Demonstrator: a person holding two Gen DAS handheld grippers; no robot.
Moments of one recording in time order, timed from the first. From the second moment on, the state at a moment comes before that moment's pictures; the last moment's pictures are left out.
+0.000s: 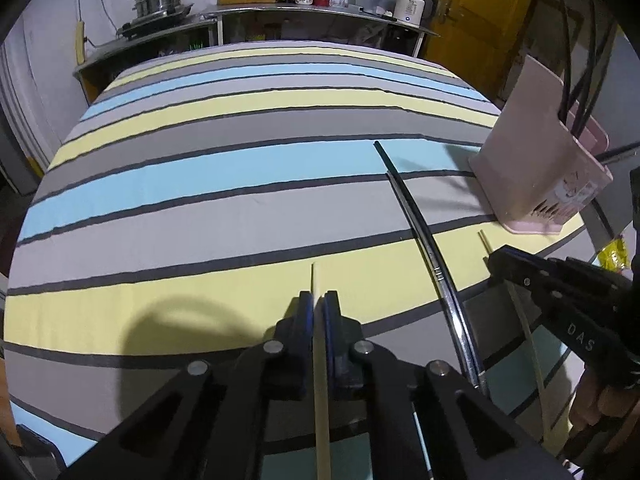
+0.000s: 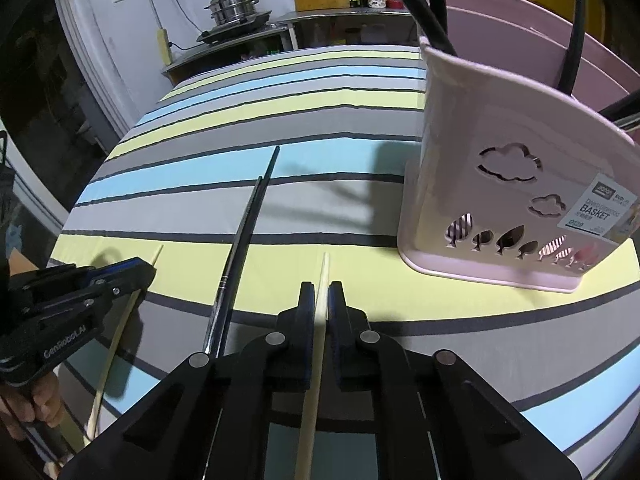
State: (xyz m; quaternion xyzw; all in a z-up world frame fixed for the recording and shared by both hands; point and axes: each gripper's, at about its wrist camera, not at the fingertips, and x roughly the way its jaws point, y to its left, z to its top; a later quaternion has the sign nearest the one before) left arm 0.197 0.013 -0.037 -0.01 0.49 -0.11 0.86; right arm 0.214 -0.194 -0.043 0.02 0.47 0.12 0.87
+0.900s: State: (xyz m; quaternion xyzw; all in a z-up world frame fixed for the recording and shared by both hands) left arm 0.148 0.010 0.105 -0.03 0.36 -0.19 0.91; right arm 0.151 -0.222 0.080 0.05 0.36 0.15 0.92
